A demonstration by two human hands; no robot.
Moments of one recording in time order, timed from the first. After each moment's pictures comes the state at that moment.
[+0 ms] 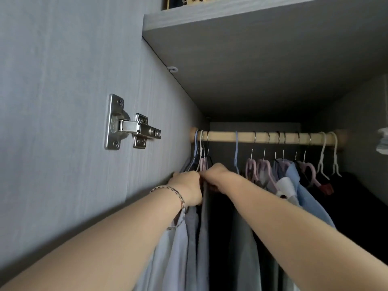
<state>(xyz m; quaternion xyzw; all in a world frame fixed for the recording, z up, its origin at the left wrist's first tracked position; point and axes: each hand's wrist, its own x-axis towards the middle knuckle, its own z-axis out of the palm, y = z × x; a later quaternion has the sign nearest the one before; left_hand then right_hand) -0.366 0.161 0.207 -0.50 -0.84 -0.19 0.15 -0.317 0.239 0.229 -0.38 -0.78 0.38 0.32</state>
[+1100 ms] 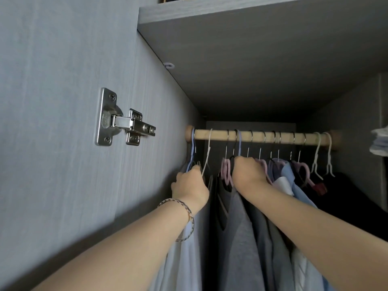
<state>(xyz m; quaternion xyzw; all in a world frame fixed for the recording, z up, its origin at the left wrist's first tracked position) -0.344 0.175 0.191 -0.46 -0.78 -0.40 0.12 -0.247 0.249 0.230 -0.45 -0.82 -0.15 0.32</state>
